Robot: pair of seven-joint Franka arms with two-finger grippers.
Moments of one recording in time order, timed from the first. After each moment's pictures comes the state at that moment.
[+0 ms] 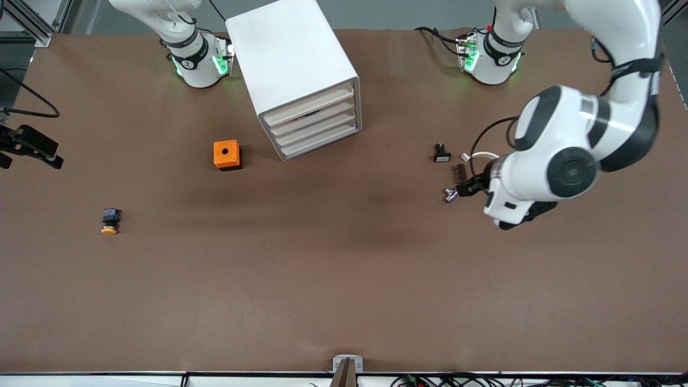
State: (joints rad) left arm -0.23 0.46 -0.16 -1.43 -0.06 1.52 -0.89; right arm 0.04 0.07 -0.10 -1.46 0.00 1.61 -0.05
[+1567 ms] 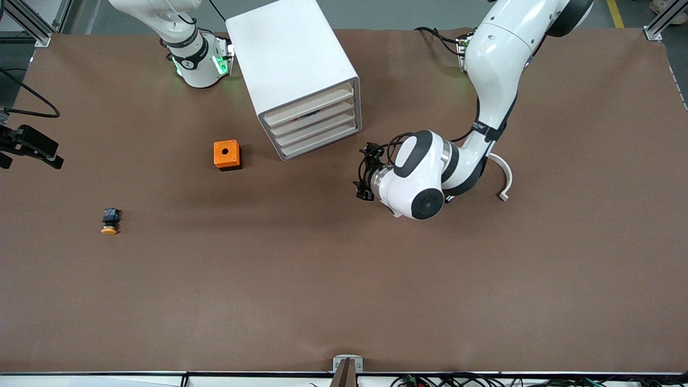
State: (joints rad) left arm -0.47 0.74 -0.16 -1.41 -0.64 1.78 -1.88; right arm 0.04 0.07 -0.10 -1.46 0.00 1.61 -0.05
